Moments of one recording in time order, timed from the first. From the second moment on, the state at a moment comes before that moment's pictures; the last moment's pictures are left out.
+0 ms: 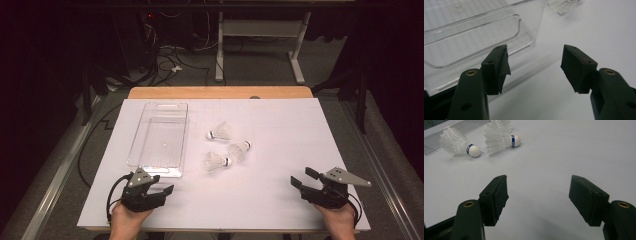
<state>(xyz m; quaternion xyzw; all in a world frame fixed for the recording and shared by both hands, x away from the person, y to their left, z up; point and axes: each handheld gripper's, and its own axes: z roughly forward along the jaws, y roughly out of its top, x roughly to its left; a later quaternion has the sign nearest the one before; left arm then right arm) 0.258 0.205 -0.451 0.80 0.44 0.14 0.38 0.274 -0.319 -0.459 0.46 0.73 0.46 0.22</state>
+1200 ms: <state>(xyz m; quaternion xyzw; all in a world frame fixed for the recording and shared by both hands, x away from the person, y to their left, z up) 0.257 0.261 -0.457 0.74 0.50 0.18 0.40 0.275 -0.319 -0.461 0.47 0.73 0.44 0.22</state>
